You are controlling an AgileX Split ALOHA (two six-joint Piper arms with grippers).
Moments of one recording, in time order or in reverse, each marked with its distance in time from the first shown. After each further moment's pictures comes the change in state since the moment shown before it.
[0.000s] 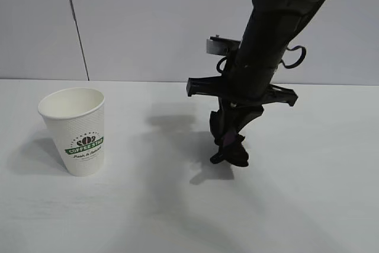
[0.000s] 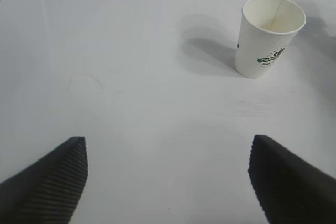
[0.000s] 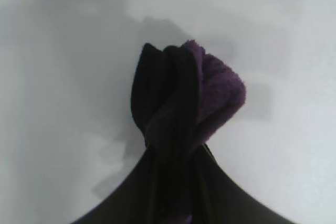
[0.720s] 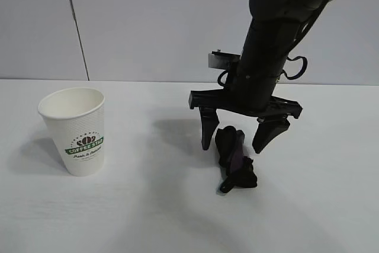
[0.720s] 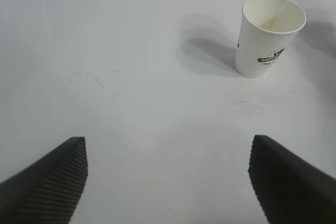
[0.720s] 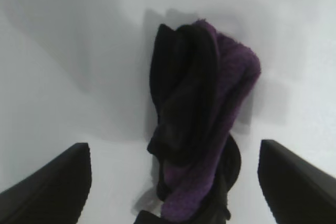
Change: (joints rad) left arm 0.000 0.000 0.000 0.000 0.000 0.000; right arm 0.000 0.036 0.002 0.055 0.007 0.026
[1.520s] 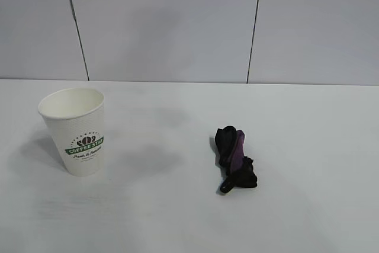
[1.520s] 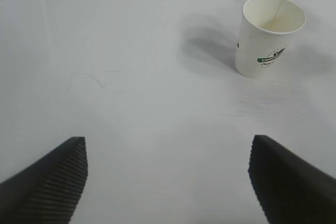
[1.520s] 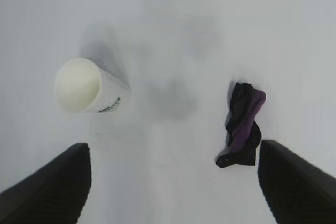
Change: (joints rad) left arm 0.000 0.000 0.000 0.000 0.000 0.000; right arm 0.000 -0.795 0.000 0.024 0.183 -0.016
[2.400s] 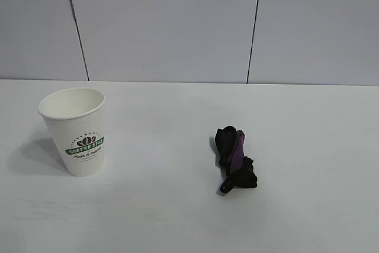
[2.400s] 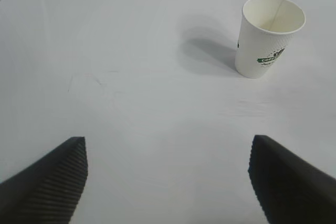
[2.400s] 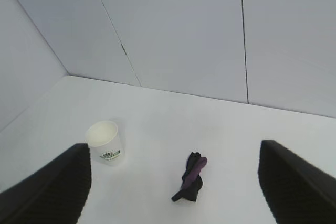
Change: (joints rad) left arm 0.000 0.000 0.000 0.000 0.000 0.000; right arm 0.000 -0.791 0.117 -0.203 0.239 -0.043
